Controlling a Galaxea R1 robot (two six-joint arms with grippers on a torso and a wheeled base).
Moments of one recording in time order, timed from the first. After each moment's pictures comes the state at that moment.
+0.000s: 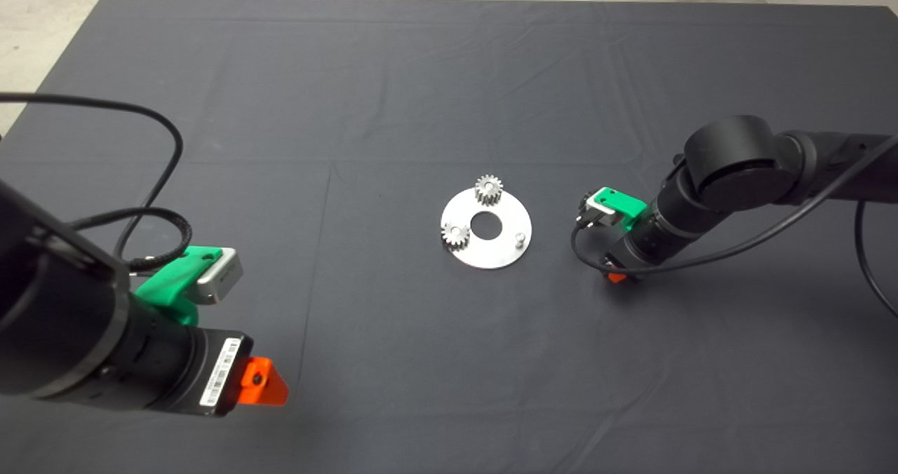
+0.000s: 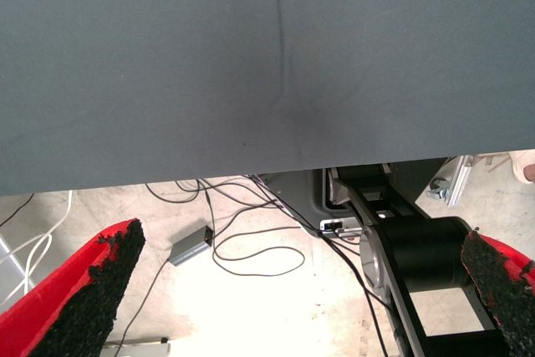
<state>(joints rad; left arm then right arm) -0.63 2.15 -0.37 0.01 1.50 -1.71 0.27 2.38 -0.99 -0.37 -1.53 0.82</state>
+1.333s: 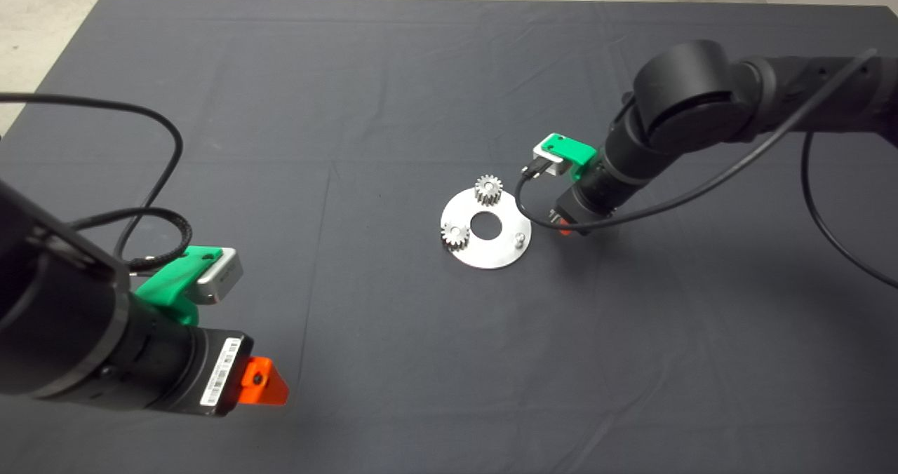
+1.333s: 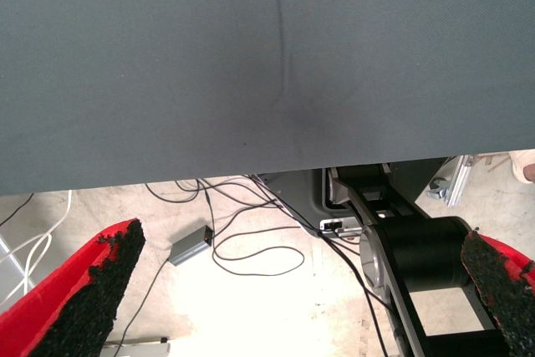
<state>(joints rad) -0.63 2.15 -0.37 0.01 1.50 -1.71 0.42 2.63 -1.10 -0.33 -1.53 0.84</state>
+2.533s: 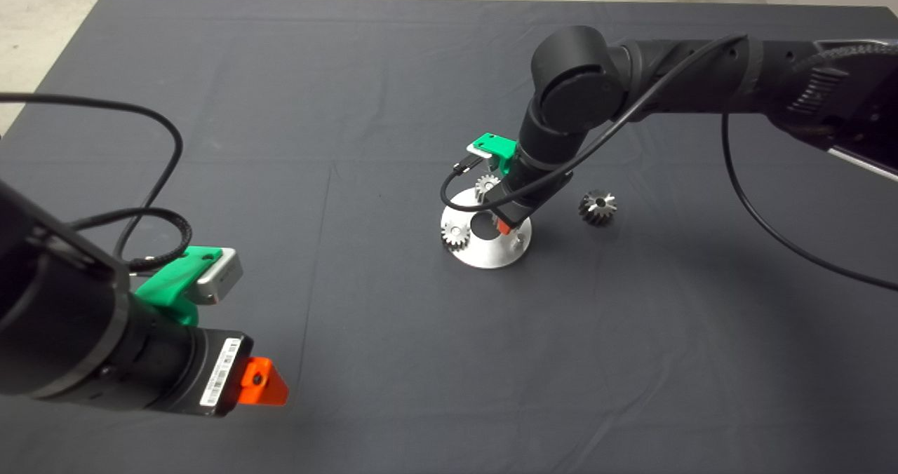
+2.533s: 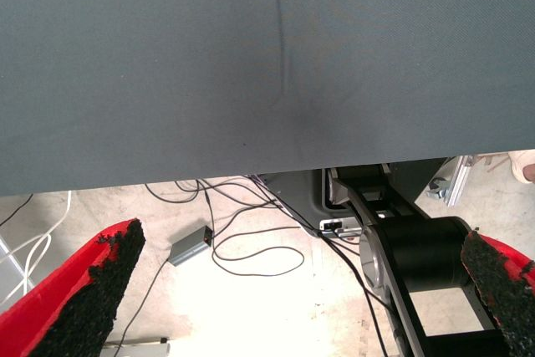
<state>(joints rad) -0.63 2.15 -0.37 0.01 1.50 -1.71 0.42 2.82 -1.30 -0.22 -1.53 0.85</state>
